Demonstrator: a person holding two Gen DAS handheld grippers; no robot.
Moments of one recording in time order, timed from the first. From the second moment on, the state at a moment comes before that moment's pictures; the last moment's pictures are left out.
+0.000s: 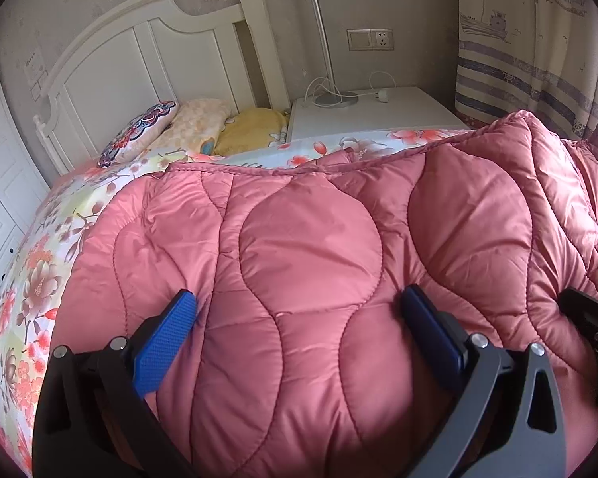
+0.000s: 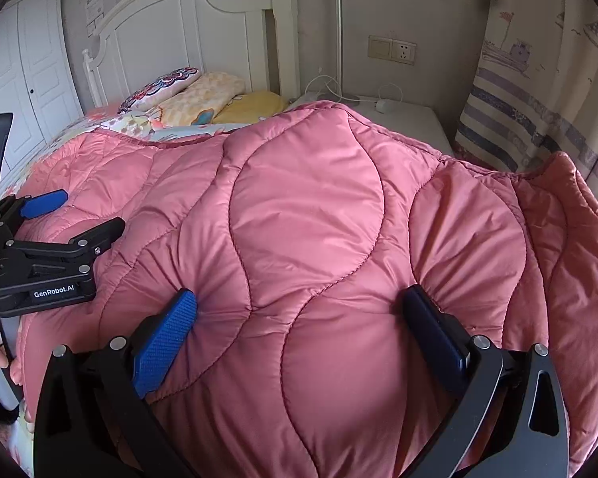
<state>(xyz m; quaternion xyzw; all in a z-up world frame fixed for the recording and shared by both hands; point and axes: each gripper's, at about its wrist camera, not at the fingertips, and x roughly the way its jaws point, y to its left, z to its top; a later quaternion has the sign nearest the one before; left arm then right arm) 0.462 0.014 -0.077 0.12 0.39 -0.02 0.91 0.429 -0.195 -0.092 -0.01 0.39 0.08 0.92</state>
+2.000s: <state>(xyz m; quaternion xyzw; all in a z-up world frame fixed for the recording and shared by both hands) 0.519 0.081 -0.077 0.04 0.45 -0.07 0.89 0.528 -0.204 -0.101 0.01 0.46 0.04 0.89</state>
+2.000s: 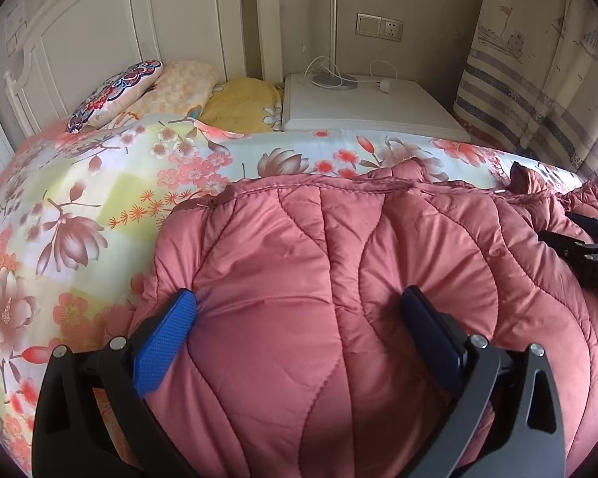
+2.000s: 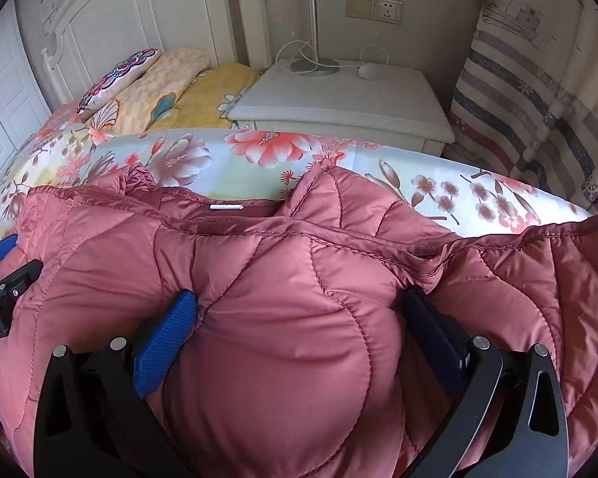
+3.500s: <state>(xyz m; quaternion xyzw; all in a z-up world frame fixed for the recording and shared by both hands) 0.517 0.077 -0.077 0.06 0.45 -0.06 0.89 0.412 -0.203 -0.094 -0.05 0.40 0.06 0.91</state>
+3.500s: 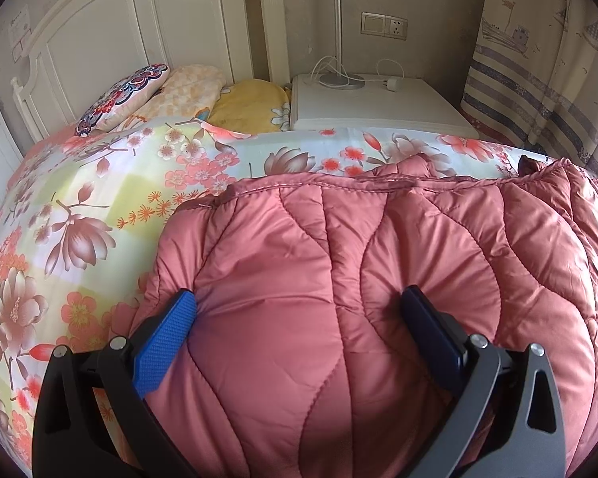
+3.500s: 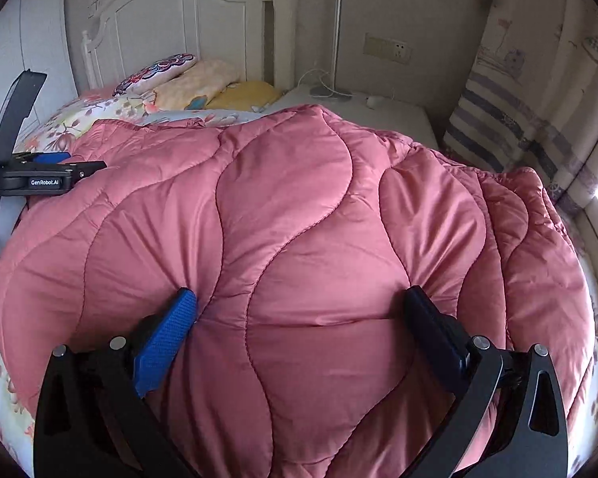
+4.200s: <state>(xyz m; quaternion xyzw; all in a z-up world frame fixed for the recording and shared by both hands) 0.515 0.072 -0.077 0.08 0.44 -0.04 0.89 0.370 -0.169 -0.089 -0.03 0.40 0.08 0.91</state>
